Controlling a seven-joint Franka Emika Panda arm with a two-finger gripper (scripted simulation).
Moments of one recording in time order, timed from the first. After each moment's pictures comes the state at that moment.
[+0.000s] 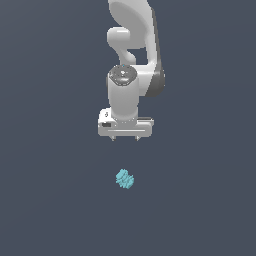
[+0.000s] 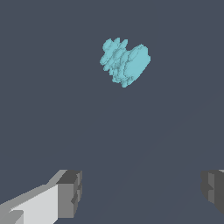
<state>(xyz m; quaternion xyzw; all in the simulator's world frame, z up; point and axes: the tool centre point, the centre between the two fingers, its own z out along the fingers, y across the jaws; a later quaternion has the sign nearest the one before) -0.001 -0.011 0.155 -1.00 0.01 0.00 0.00</state>
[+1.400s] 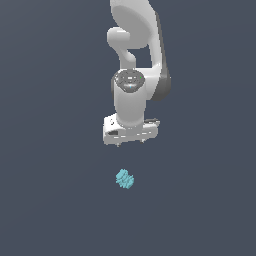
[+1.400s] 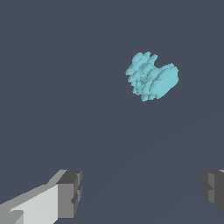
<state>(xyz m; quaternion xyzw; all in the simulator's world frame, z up) 0.020 0.010 0.154 -1.00 -0.08 0.01 0.01</state>
